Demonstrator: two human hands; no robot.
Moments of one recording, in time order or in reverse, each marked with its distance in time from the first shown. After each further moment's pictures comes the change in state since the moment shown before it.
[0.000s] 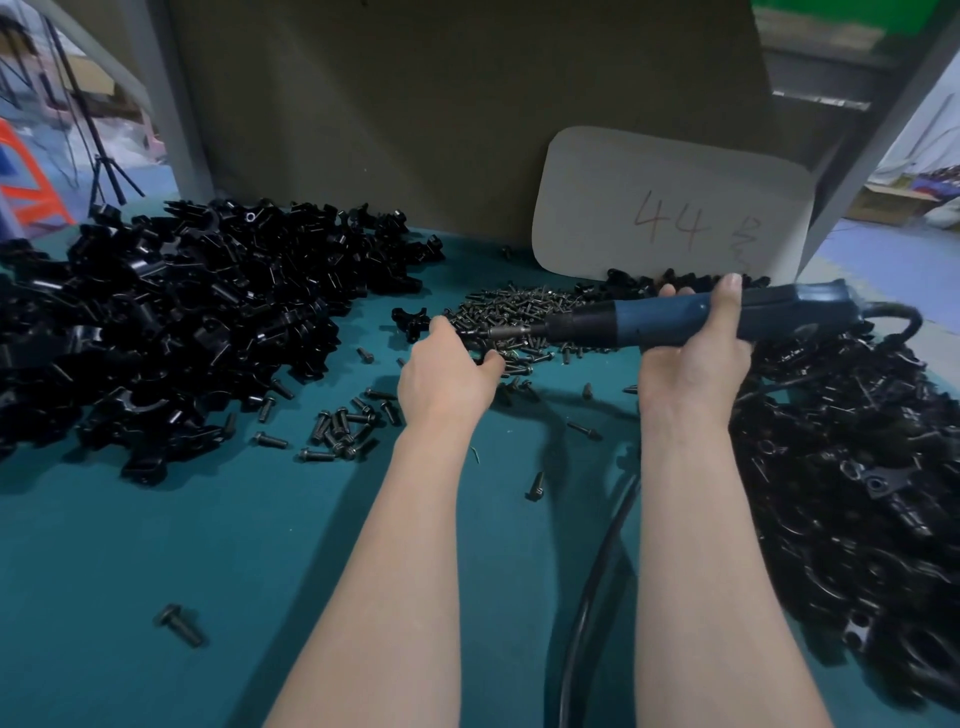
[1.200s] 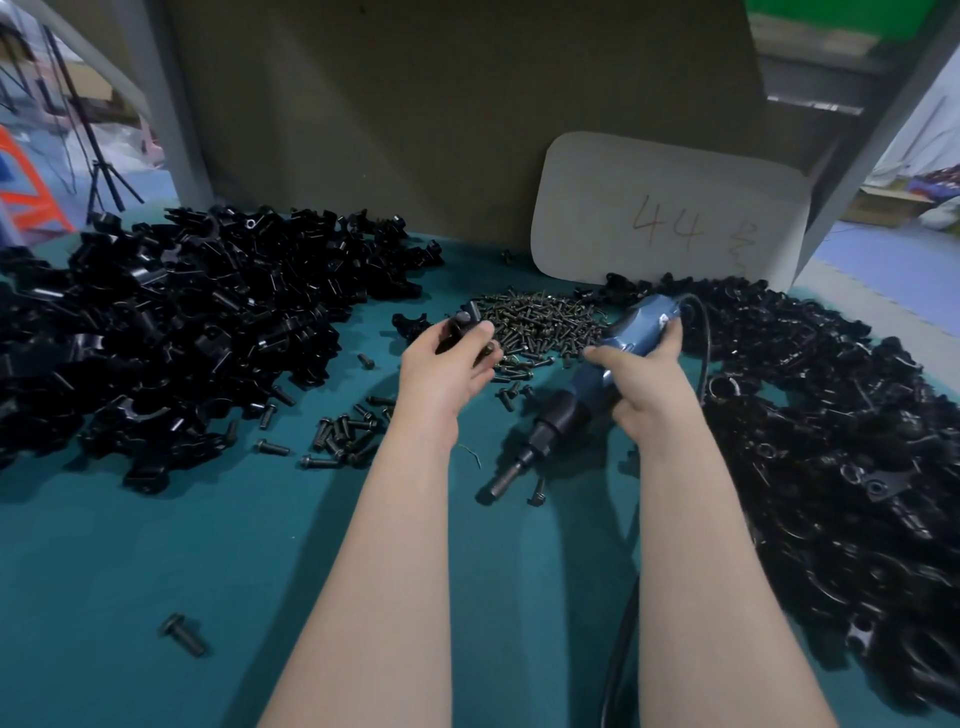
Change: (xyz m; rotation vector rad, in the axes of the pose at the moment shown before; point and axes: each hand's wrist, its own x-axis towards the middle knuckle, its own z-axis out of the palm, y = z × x) left_hand 0.009 -0.005 -0.001 -1.088 -0.165 -0.204; right_hand 0.013 0.023 -0.015 -0.824 -0.160 0.300
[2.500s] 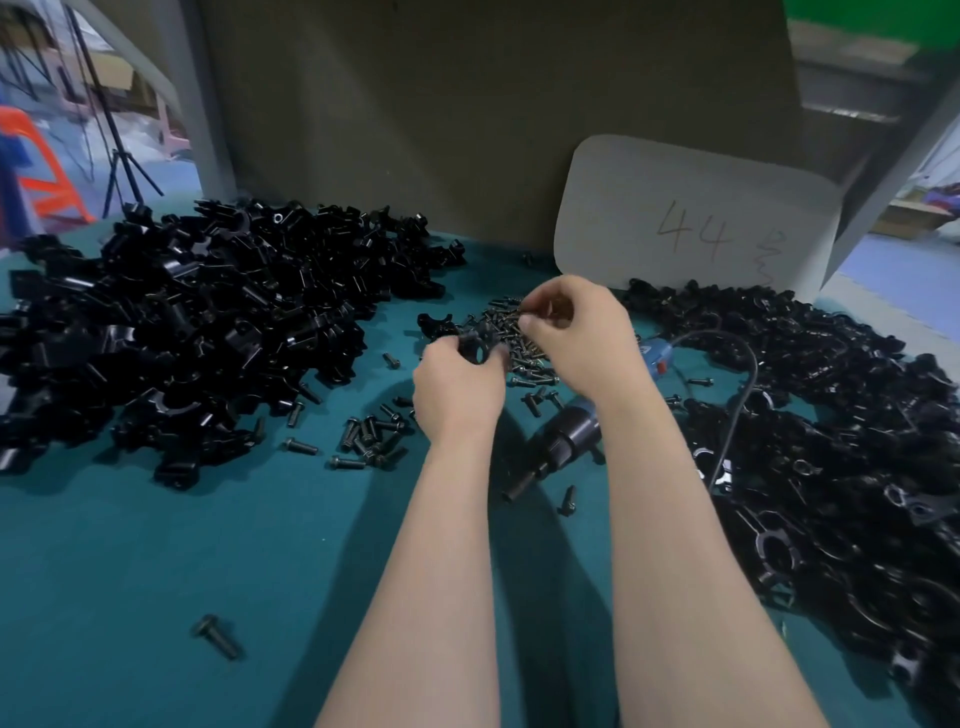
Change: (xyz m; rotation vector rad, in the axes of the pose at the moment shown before) left_hand -0.006 0.001 -0.003 0.657 0.315 0.143; right_hand -0.024 -0.013 0.063 -0.835 -0.223 -0.621
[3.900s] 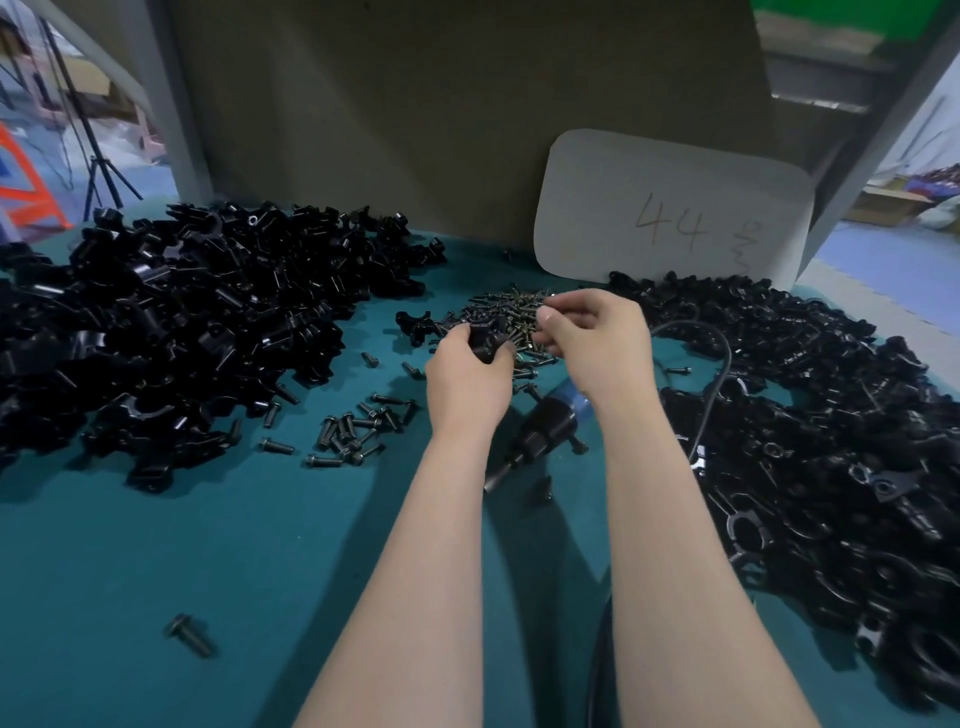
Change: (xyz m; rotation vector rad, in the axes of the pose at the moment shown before) left_hand -0.007 0.001 0.019 -0.033 -0.106 0.156; right_hand -0.014 0.019 -0.015 0.296 0.177 0.205
